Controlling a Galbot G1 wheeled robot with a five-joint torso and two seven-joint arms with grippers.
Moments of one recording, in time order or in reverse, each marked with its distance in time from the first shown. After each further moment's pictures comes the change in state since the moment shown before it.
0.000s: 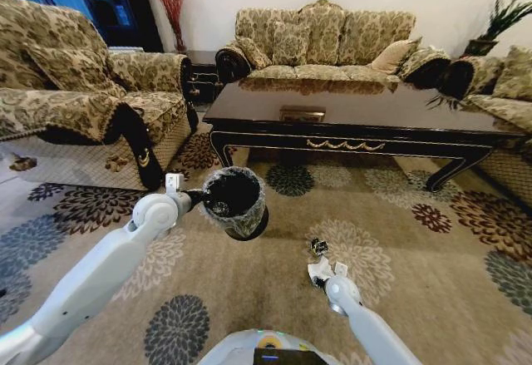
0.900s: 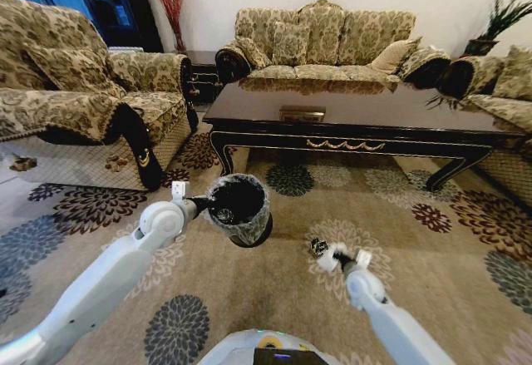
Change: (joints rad) left arm 0.032 -0.060 0.037 -0.007 0.044 0.000 0.000; right arm -0.035 -0.188 0.159 0.261 -0.250 0.397 -0.467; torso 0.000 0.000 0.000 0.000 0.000
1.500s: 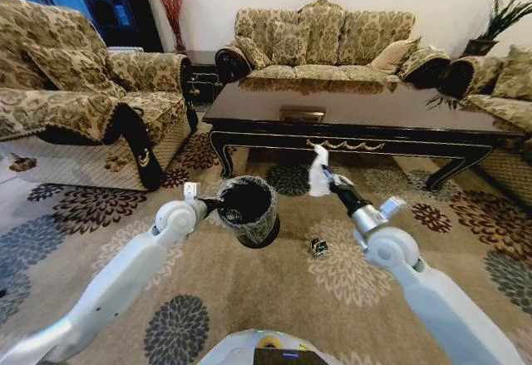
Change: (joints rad) left arm -0.121 -0.096 0.079 0.140 0.015 0.000 0.027; right arm 0.227 -0.155 -0.114 0.324 0.191 0.114 -0.273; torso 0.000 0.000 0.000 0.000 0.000
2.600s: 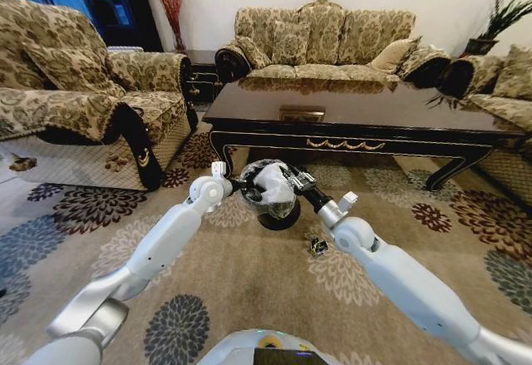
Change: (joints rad) left arm -0.257 -0.149 0.153 0.200 -0.040 0.000 0.001; right arm 0.230 0.048 -0.278 -0.234 -0.230 0.118 -0.059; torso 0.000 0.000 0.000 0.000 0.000
